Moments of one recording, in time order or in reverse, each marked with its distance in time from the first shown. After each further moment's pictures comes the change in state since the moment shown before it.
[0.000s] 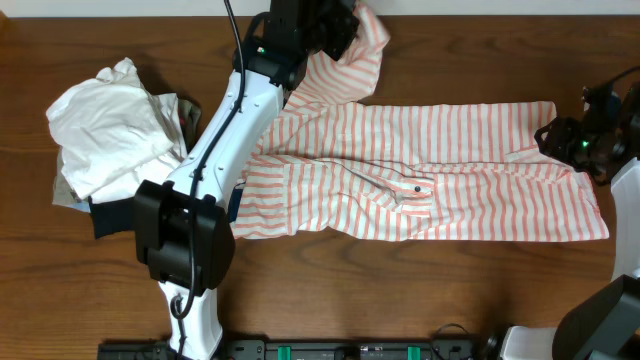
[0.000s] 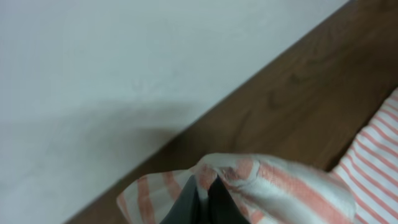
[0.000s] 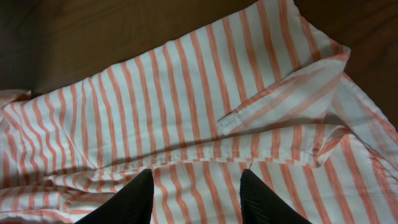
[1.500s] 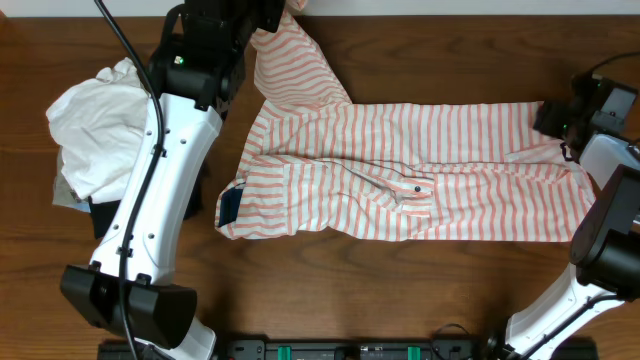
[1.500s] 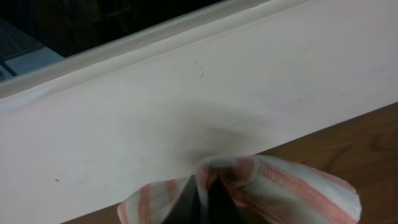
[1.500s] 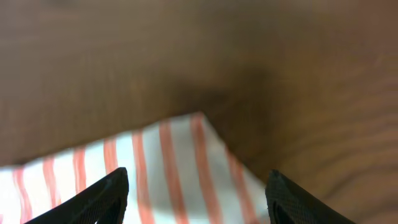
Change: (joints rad) left arm 0.104 -0.287 0.003 -0.140 -0.314 -0.069; right arm 0.000 0.462 -0.003 0.752 0.183 -0.087
